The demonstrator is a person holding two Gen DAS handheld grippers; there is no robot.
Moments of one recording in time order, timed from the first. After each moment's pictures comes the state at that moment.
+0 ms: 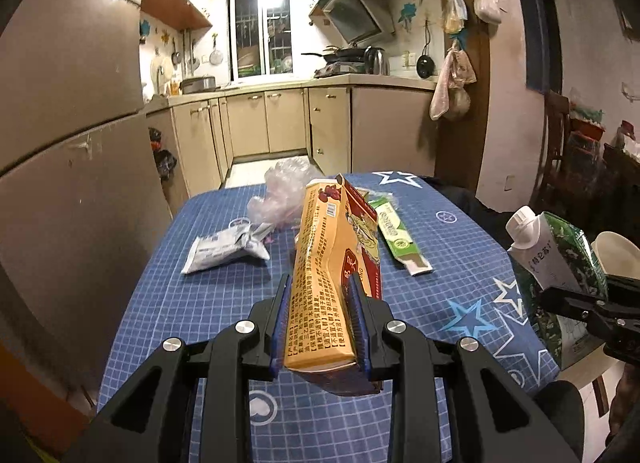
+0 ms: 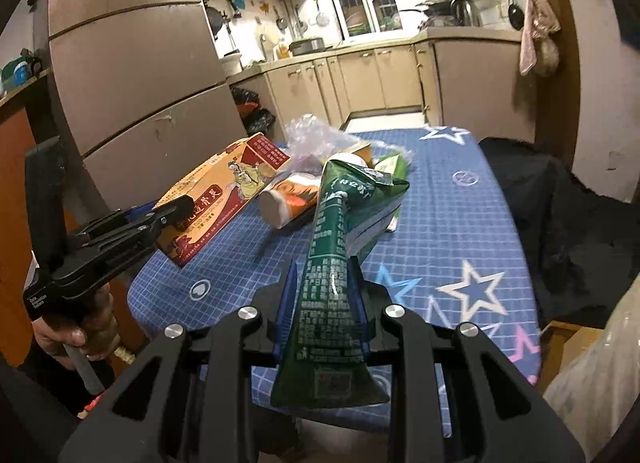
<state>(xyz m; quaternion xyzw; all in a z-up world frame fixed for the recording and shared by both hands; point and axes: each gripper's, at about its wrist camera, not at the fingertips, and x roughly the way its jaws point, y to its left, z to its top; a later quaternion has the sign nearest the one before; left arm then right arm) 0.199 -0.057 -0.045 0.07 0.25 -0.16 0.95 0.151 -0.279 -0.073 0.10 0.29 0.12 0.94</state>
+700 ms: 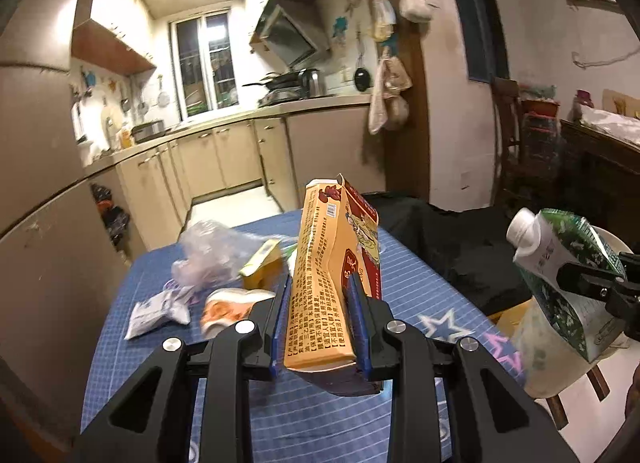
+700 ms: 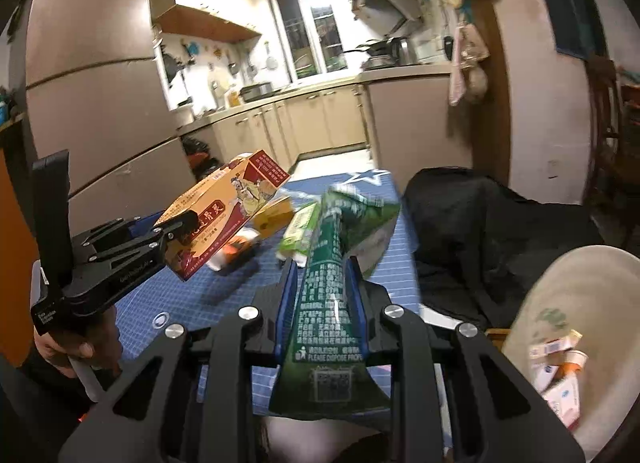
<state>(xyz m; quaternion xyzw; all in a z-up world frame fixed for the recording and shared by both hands) 0.178 -0.167 -0.018 0.13 0.19 -0.24 0.94 0.097 -0.357 -0.043 0.12 0.23 0.01 0.97</state>
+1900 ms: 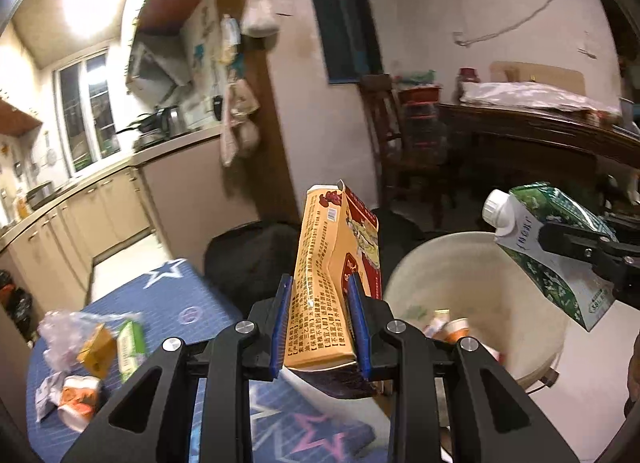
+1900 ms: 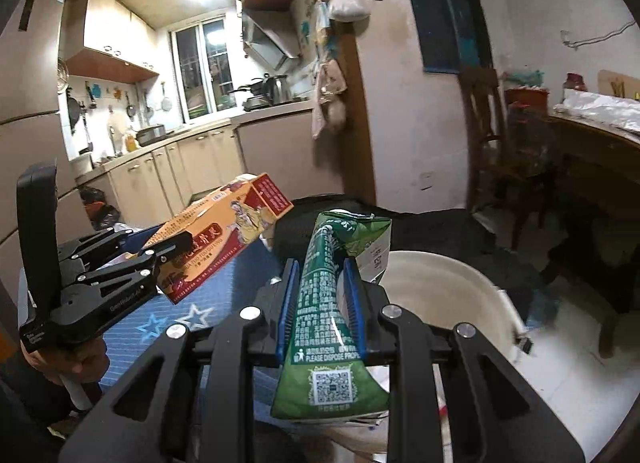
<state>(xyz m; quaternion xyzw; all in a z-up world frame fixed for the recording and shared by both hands) 0.106 -0.365 -0.020 0.18 0.15 -0.44 0.87 -0.009 -0.475 -0.032 0.12 0.19 -0.20 0.95</state>
